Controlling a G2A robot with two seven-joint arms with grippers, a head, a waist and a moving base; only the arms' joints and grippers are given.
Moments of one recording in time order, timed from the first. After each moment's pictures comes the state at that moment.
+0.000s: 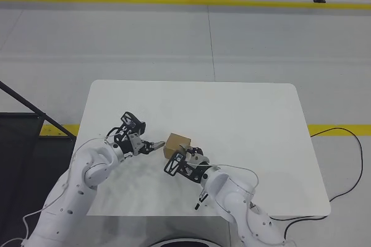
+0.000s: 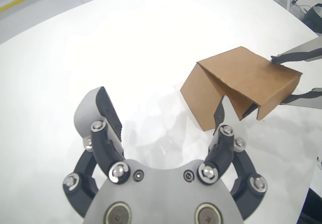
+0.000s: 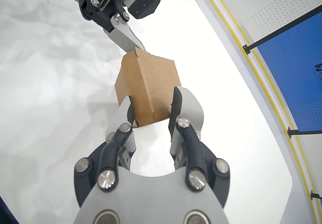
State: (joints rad) left arm 1.18 -1.09 -1.31 -1.49 1.01 -0.55 -0.31; right arm -1.24 -1.38 0.95 -1.82 -1.82 -0.38 0.53
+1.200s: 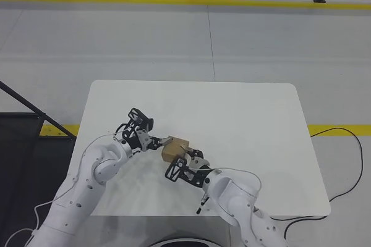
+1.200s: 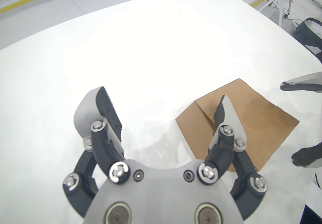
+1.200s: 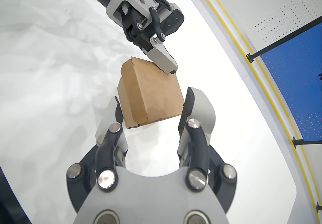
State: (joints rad) left arm 1.11 -1.11 -1.21 -1.42 0.98 -0.52 -0.25; right arm -1.28 -1.36 0.97 -1.86 -1.81 -0.43 0.47
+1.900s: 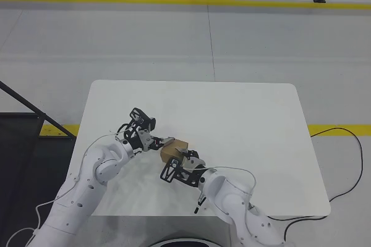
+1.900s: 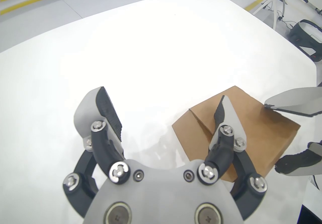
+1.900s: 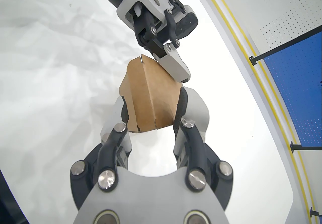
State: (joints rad) left arm 1.10 -1.12 -1.21 -1.42 0.98 -0.53 -0.24; right arm -1.23 -1.37 0.92 -1.82 -1.83 -0.43 0.50
